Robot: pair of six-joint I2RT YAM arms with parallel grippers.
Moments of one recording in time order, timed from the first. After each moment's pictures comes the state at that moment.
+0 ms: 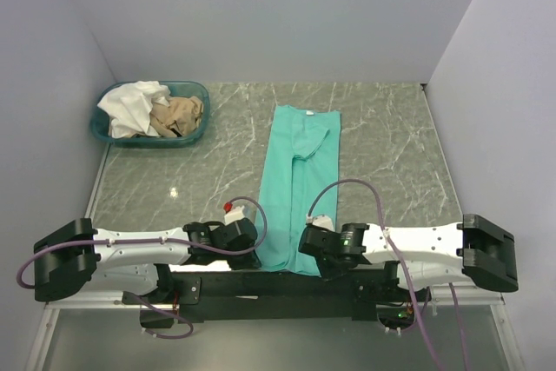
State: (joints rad) left arm -1.21 1.16 0.46 -0.30 -0.08 -1.32; right arm 1.29 1.18 0.56 -0.75 0.08 0.91
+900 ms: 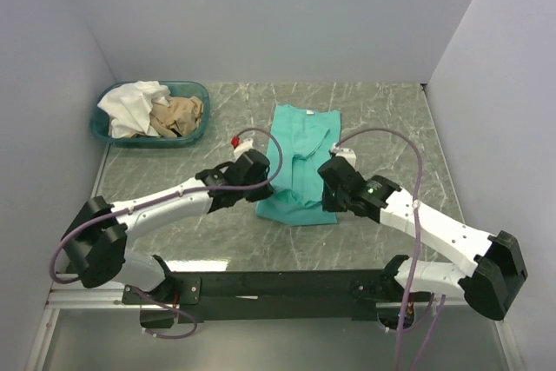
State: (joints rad) left arm -0.90 1.39 0.91 -0.33 -0.21 -1.02; right arm 0.80 1.12 0.82 -0.72 0.28 0.69
